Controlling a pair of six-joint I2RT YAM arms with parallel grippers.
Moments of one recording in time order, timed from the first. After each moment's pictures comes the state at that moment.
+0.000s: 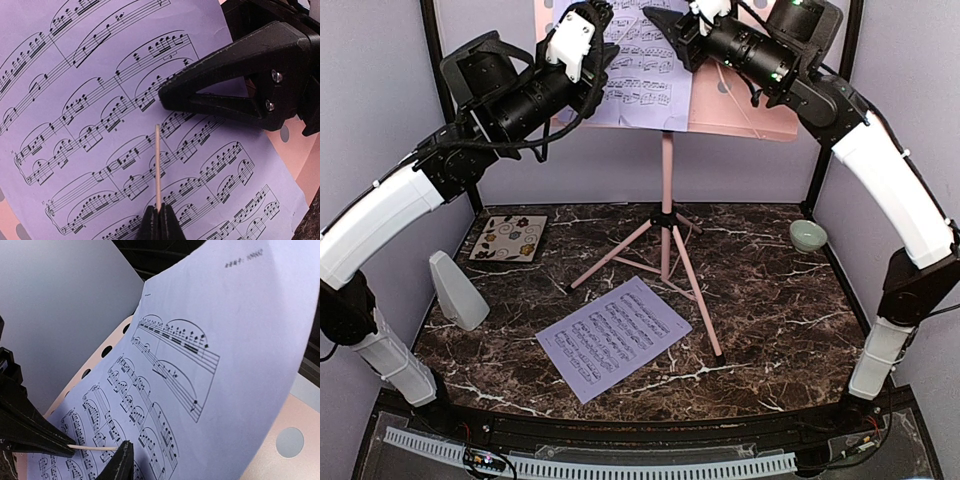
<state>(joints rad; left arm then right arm) -0.95 1.55 1.85 0.00 -0.24 0.68 0.92 1.78 2.36 -0.23 -0.01 -0.73</state>
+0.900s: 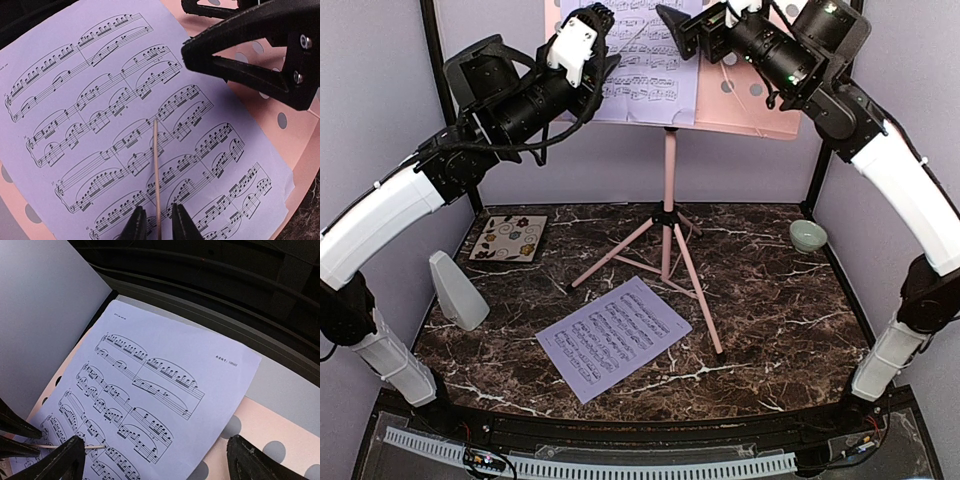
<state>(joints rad) -0.94 1.54 1.83 -0.01 -0.27 0.68 0.92 1.67 2.18 -0.06 0.14 -0.72</state>
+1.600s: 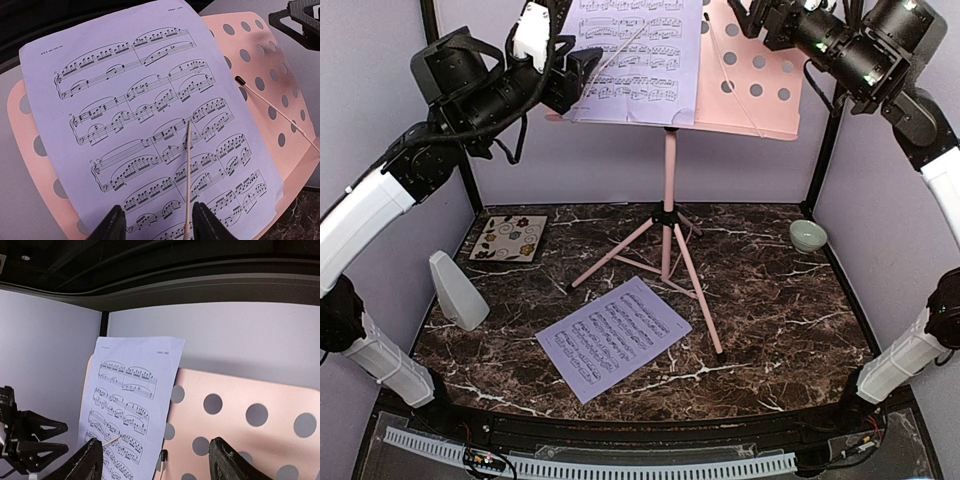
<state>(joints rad) -0.93 1.47 1.83 -0.07 -0.31 0.52 0.93 1.47 2.13 -0.23 0.21 -0.23</state>
